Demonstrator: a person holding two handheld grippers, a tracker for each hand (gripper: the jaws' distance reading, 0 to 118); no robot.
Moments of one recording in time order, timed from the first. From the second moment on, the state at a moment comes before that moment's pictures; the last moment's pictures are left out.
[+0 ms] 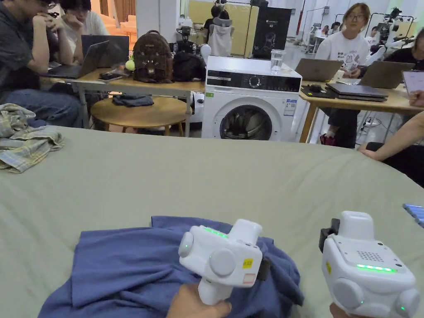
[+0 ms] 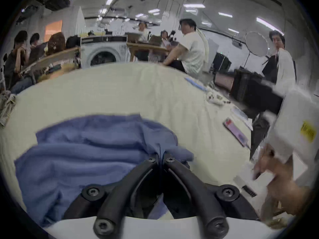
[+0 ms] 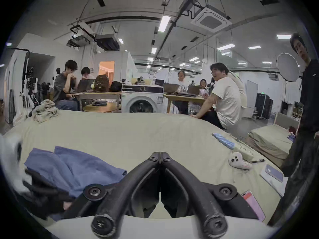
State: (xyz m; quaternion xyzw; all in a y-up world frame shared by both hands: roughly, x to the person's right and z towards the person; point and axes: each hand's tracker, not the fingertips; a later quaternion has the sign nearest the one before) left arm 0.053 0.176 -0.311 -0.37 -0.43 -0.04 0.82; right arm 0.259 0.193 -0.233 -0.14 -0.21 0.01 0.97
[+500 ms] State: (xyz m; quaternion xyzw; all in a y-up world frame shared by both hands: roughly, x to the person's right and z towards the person) left arm -0.041 0.212 -0.303 -0.30 -0.36 0.05 0.88; right arm 0.212 0.202 -0.248 -0.13 -0.15 0.01 0.98
